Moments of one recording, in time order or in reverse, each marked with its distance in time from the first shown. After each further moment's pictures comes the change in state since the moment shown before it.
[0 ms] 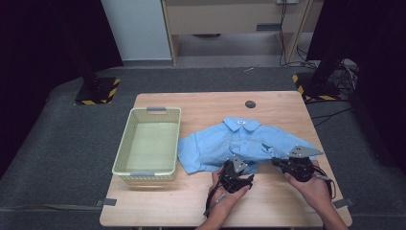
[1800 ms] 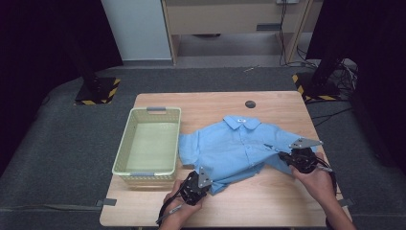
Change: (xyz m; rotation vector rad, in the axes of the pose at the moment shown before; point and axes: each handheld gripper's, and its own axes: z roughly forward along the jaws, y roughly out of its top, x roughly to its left) left arm 0.058 -0.052 -0.108 0.219 0.023 0.212; right arm -0.025 0.008 0.006 0.129 -0.126 0.015
